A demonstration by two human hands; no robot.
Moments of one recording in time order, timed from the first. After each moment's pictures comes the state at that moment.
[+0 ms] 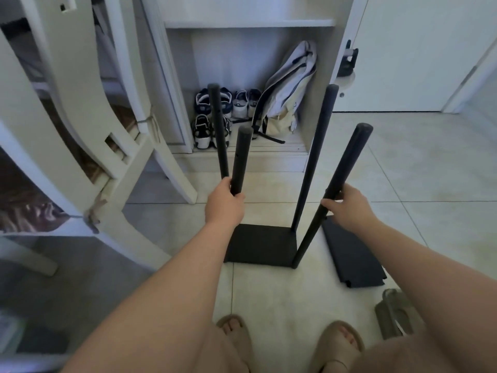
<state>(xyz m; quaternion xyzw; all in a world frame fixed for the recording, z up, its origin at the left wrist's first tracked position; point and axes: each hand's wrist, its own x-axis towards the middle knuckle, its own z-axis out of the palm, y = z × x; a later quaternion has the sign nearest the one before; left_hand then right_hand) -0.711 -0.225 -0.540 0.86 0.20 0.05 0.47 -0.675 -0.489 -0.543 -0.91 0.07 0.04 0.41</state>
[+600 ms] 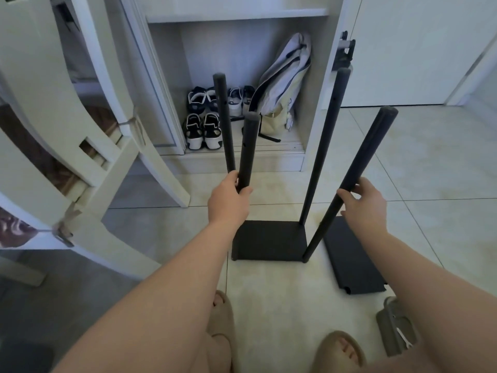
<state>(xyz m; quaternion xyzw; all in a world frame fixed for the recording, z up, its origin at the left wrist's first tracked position) -0.671 -0.260 -0.549 0.88 0.17 0.08 0.43 -0.650 -0.522 -0.567 -0.85 0.15 -0.09 0.49</state>
